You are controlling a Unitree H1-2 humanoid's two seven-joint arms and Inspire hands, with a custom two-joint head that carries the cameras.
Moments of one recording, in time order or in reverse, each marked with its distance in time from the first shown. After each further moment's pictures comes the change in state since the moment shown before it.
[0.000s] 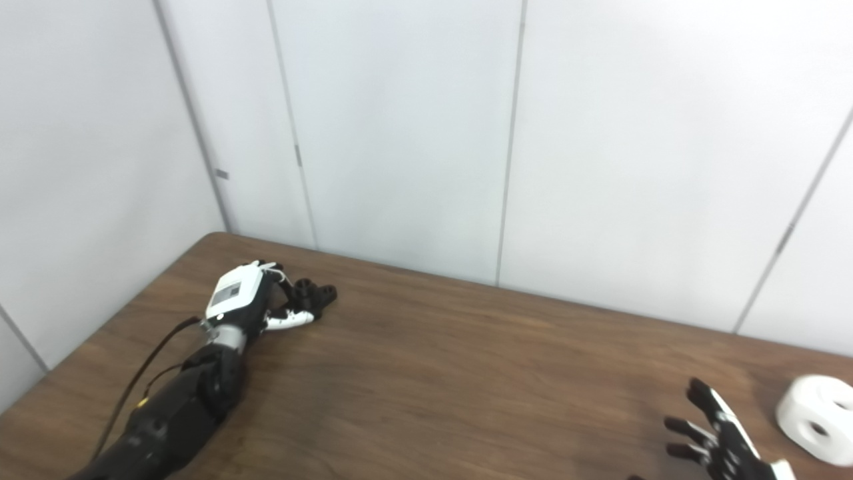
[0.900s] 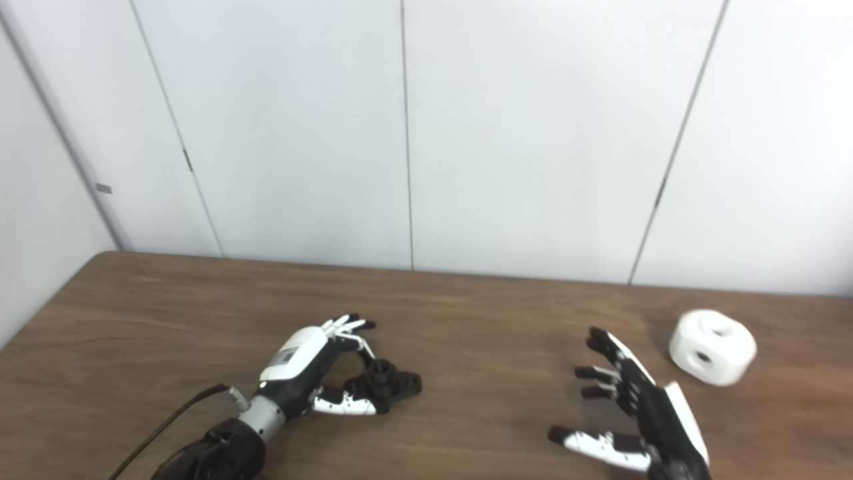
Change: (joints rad) left arm 0.137 -0.185 -0.182 -0.394 0.002 -0.210 -0.255; right arm -0.043 -0.009 -0.016 0.142 0.002 -0.125 -0.004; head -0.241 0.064
